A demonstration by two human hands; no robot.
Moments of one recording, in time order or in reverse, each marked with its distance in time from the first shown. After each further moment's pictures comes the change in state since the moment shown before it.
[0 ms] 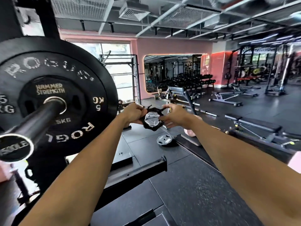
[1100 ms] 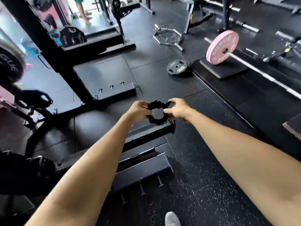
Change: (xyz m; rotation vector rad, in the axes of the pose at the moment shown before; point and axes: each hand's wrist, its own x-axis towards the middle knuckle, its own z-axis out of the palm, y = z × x) left_hand 0.276 -0.326 0.165 -0.034 -0.149 -0.540; right_hand 0.319 0.358 0.086 -0.097 -0.193 0.526
